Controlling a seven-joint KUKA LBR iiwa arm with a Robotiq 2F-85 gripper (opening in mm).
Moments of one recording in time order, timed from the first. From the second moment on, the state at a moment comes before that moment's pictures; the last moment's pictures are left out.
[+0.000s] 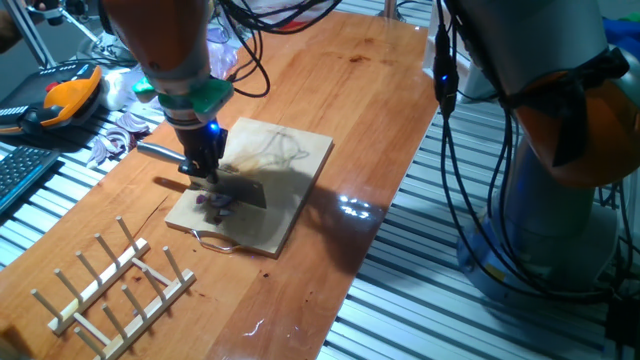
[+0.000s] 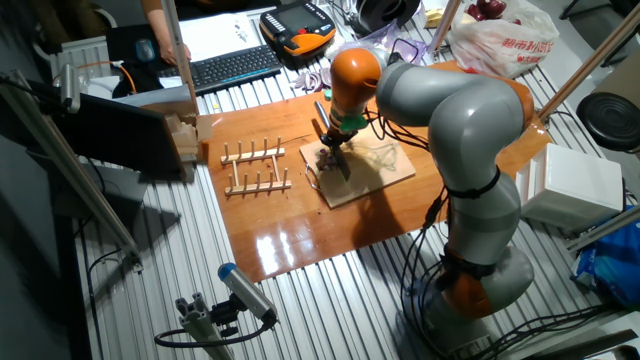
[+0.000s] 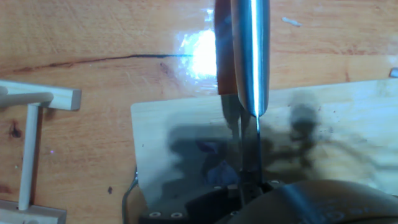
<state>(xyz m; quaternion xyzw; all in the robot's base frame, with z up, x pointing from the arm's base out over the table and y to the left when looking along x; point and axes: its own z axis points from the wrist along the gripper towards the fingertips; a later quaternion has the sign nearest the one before) 0.579 0.123 0.076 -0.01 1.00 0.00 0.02</state>
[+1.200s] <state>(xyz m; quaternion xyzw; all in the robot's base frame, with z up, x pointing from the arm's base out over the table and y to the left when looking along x) 0.577 0.131 0.093 -0.01 1.00 -0.01 0.00</state>
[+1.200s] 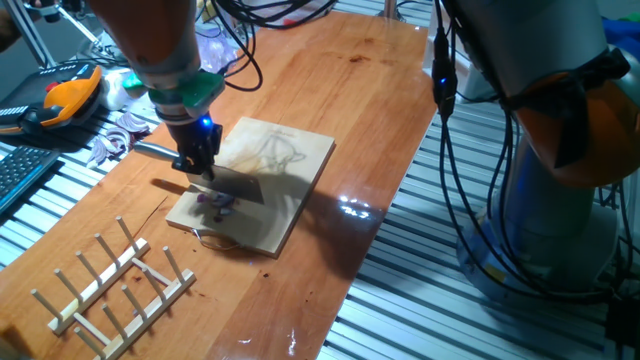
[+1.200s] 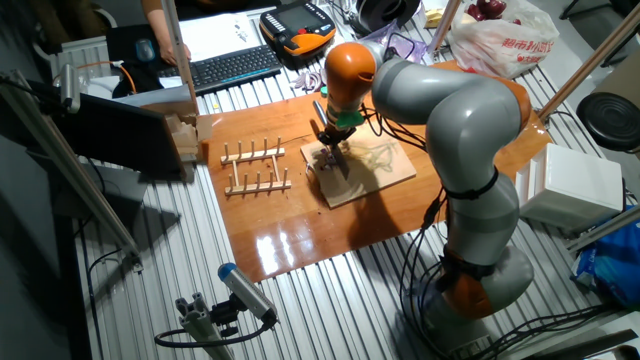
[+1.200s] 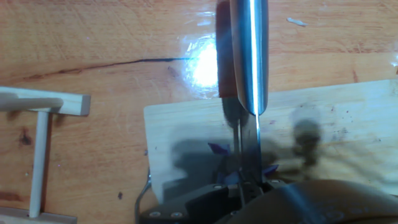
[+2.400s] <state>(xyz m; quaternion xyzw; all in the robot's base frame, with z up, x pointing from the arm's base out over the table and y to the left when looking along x) 0.573 0.134 0.071 0.00 1.00 0.00 0.03</state>
